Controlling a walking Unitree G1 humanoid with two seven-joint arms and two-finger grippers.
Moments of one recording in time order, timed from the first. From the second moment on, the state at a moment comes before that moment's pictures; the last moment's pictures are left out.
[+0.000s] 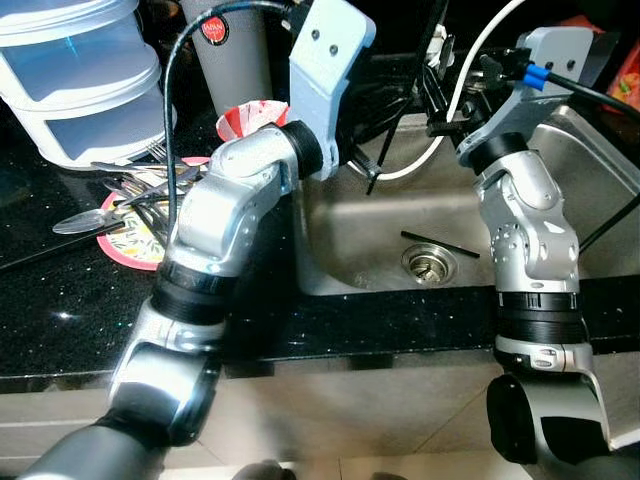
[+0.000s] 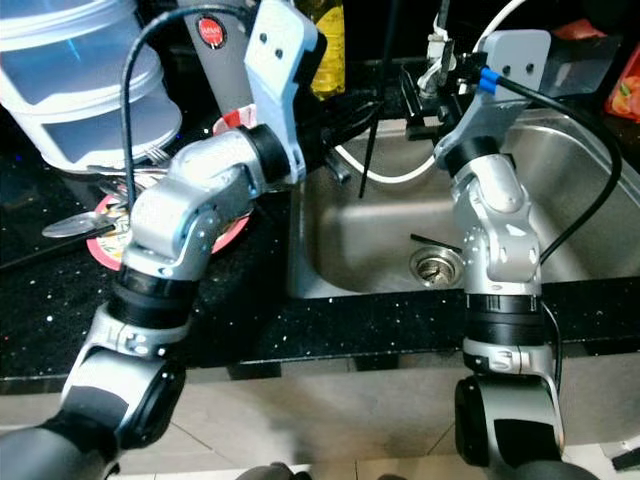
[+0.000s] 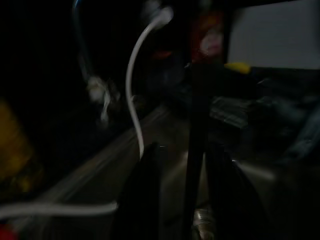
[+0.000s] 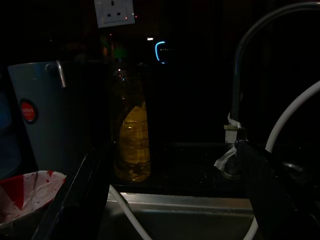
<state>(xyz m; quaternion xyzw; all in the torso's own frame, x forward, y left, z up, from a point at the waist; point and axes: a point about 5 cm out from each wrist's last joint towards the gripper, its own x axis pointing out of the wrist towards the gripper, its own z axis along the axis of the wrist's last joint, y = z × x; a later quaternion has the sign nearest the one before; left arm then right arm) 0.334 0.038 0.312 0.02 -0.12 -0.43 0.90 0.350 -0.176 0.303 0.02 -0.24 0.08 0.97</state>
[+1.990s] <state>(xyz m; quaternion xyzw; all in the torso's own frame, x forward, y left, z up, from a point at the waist) 0.233 0.299 0.225 0.54 0.20 0.03 0.81 0.317 -0.103 0.283 -0.02 -0.17 0.52 0.84</state>
